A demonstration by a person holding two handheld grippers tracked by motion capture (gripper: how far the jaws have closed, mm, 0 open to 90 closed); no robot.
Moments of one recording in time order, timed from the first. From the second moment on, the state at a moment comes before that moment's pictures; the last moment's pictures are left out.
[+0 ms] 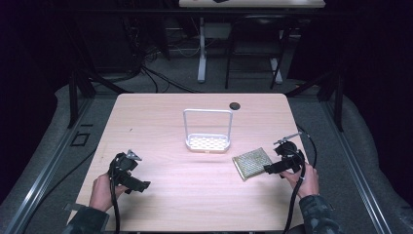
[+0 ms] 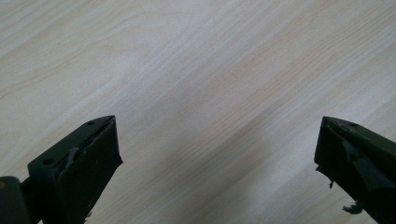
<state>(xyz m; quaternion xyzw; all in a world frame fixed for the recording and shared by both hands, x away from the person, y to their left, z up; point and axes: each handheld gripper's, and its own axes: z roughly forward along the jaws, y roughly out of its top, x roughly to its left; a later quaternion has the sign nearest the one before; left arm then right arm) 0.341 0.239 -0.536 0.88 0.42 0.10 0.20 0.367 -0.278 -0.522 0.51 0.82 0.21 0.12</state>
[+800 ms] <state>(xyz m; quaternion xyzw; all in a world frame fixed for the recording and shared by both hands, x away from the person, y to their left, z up) 0.341 0.236 -0.537 0.88 0.41 0.10 0.20 0.378 -0.243 -0.525 0.48 0.85 0.21 0.10</state>
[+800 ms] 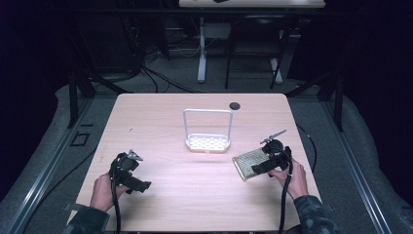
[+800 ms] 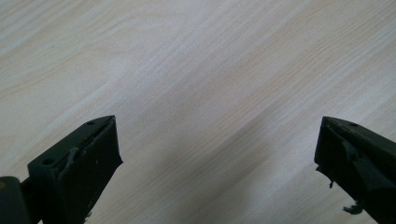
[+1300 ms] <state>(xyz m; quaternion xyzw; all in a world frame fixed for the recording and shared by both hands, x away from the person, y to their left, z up) 0.341 0.234 -0.538 0.88 0.41 0.10 0.20 0.392 -0.224 -0.540 0.46 0.87 0.19 0.08</state>
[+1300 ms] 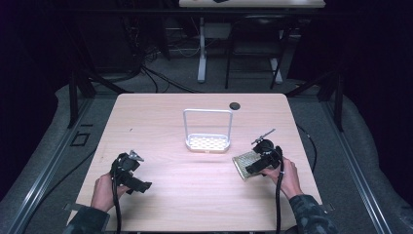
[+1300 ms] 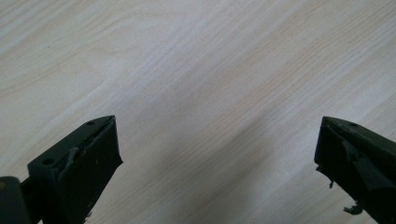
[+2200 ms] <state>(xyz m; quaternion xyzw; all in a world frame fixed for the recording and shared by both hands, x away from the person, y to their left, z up) 0.341 0.233 -0.538 0.89 0.41 0.10 0.19 0.394 -0.224 -0.548 0.46 0.87 0.17 0.09</state>
